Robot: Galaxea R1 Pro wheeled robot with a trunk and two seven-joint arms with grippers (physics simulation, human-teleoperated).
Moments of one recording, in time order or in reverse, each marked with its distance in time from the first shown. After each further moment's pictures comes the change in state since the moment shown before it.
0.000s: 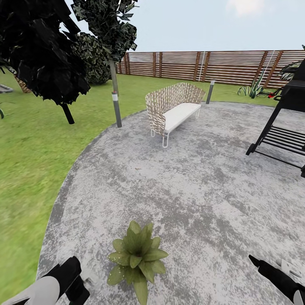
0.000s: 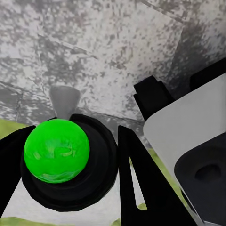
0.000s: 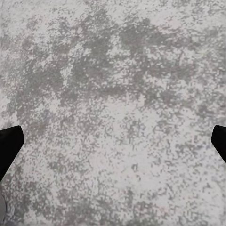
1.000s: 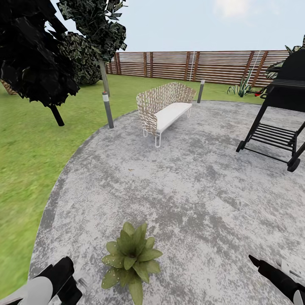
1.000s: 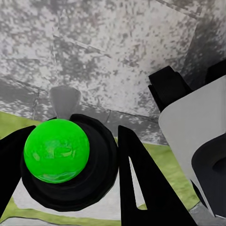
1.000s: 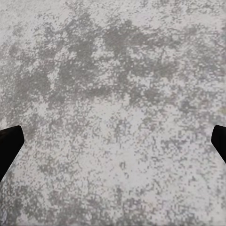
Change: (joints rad) left arm 0.000 0.045 -0.002 0.001 0.000 0.000 0.000; right arm 0.001 0.000 0.000 0.000 0.000 0.000 0.000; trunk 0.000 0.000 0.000
